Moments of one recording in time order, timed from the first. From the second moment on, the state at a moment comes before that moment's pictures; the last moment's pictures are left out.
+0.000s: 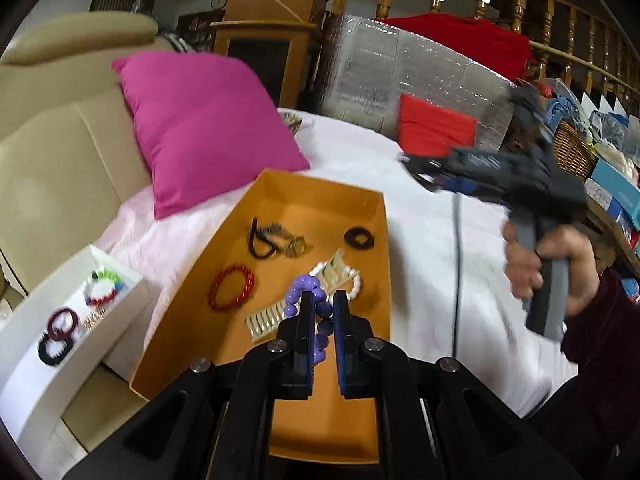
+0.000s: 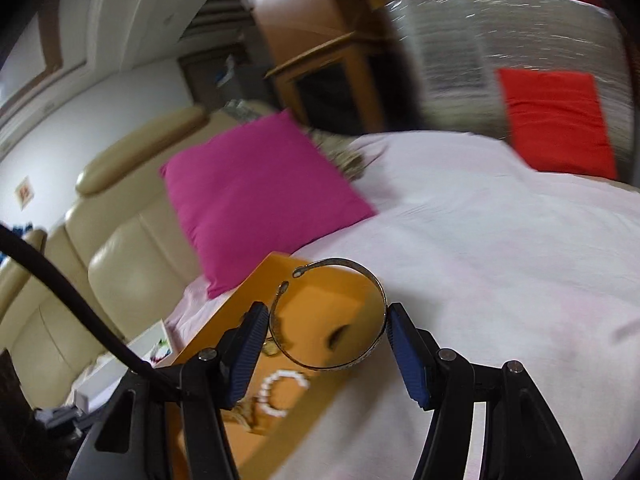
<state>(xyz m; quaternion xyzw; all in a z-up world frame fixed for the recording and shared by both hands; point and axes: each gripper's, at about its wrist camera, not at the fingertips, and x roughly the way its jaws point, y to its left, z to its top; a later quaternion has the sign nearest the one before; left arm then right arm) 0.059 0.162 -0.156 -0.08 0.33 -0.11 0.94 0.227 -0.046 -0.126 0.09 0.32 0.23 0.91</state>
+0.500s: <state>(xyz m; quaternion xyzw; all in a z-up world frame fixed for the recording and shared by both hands) 0.074 0.150 -0.203 -0.09 0.36 -0.14 0.92 0.329 0.038 -0.198 0.07 0.48 0.19 0.85</state>
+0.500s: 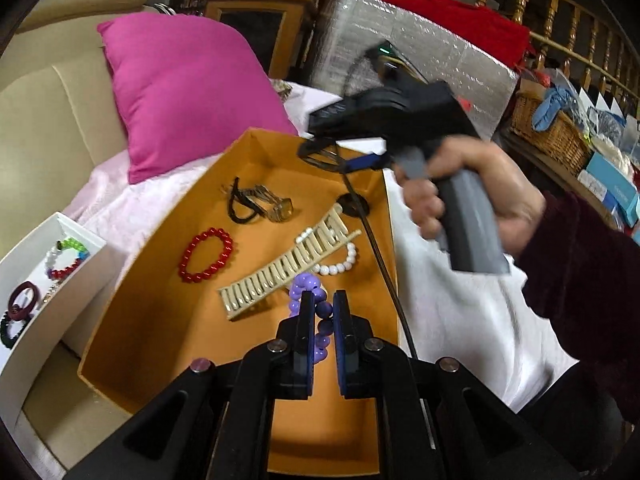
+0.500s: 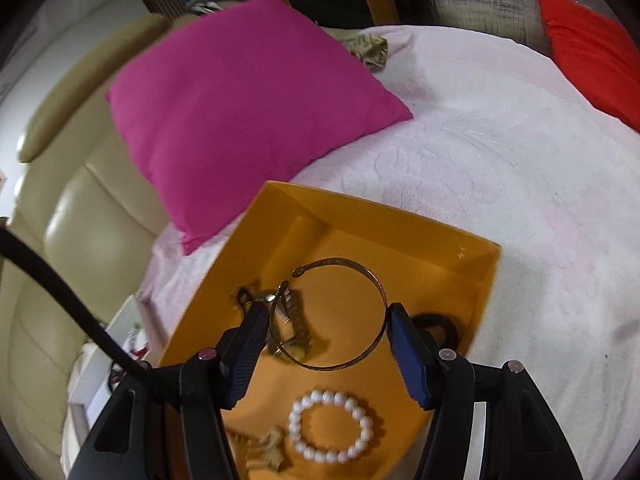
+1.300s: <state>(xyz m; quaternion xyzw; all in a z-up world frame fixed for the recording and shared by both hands) 0.045 0.200 -0.143 -0.10 0.33 -0.01 0.94 0.258 -0.001 -0.144 0.00 0.42 0.21 0.88</state>
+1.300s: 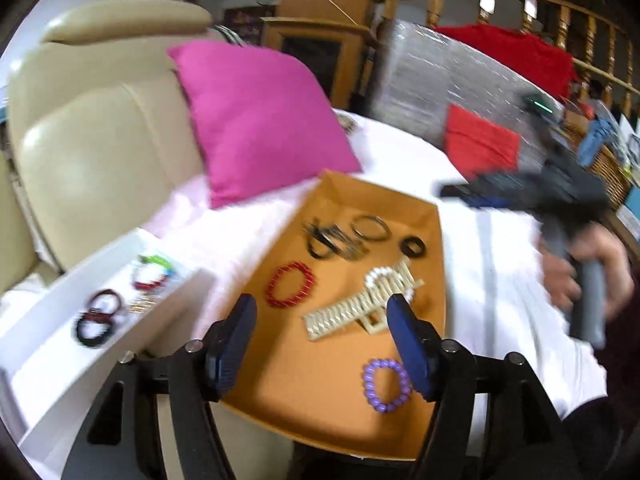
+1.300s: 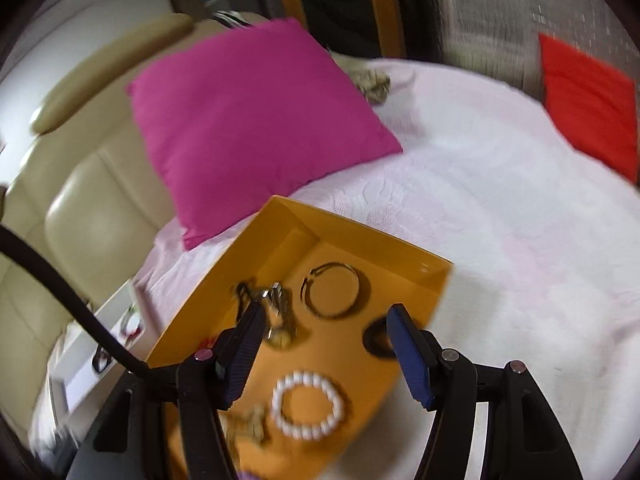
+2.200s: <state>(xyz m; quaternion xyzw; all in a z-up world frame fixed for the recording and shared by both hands) -0.028 0.184 -0.024 -0.02 0.27 0.20 0.94 0.011 -0.023 -0.050 -0.06 0.31 0.26 0.91</state>
